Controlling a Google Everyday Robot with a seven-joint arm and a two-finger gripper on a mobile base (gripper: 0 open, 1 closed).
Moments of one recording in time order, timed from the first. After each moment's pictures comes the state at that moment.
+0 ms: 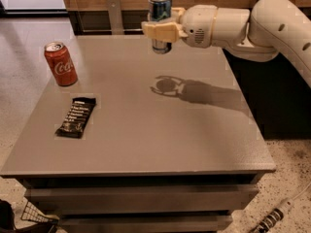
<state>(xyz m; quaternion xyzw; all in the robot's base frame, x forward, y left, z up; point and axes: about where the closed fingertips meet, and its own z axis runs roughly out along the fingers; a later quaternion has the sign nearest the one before) 0.645 -0.008 1.000 -0.44 0.58 0.36 0.58</state>
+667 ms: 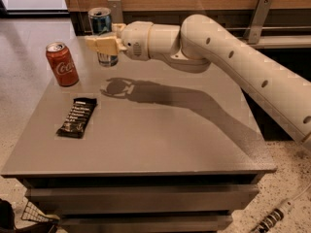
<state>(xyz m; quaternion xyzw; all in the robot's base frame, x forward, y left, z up) 0.643 0.138 0.967 -0.43 0.57 0.43 0.55</state>
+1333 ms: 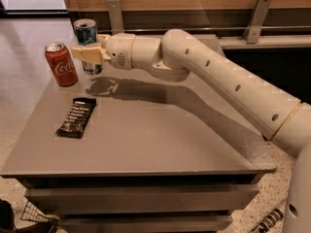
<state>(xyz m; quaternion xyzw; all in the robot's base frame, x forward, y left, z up) 0.648 0.182 0.942 -0.43 0.55 0.46 0.55</state>
